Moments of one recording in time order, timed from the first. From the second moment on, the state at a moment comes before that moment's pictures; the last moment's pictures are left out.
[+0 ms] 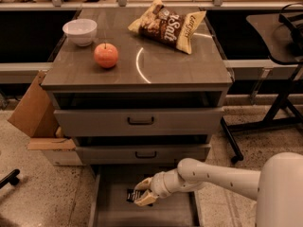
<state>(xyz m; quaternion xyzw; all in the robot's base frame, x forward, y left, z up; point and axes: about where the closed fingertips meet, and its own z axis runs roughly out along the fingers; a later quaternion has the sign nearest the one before) 0.472 0.045 0.341 -0.59 0.66 0.36 0.30</state>
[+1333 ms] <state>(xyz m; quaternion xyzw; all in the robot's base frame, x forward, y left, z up) 0.473 0.064 0.246 -0.57 0.69 0.36 0.26</state>
